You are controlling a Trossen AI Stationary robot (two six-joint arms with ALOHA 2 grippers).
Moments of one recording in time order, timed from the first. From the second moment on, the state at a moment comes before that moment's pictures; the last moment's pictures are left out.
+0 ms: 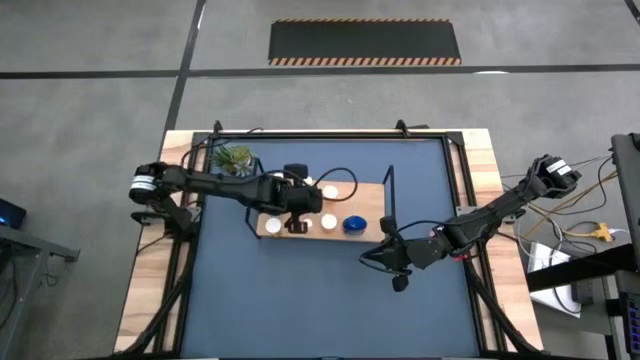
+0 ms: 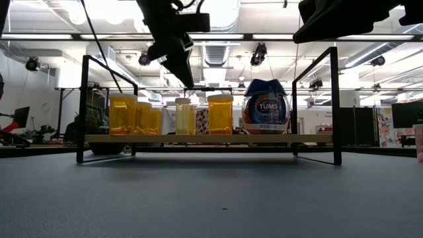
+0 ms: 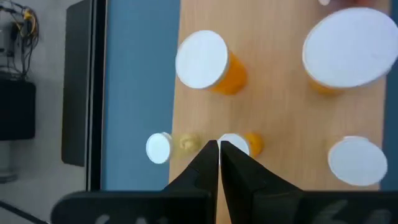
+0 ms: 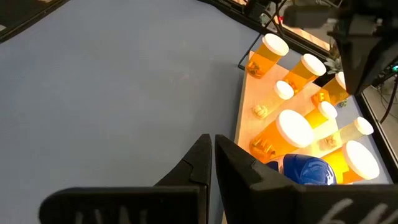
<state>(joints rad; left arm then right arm) -0.03 1.66 1.38 -0.79 -0.46 0.15 0.49 1.27 0.71 0.00 0.39 -0.16</state>
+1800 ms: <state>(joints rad) -0.36 0.93 0.62 0.16 -0.41 0.43 0.25 1.25 1.40 -1.55 0.22 1.16</state>
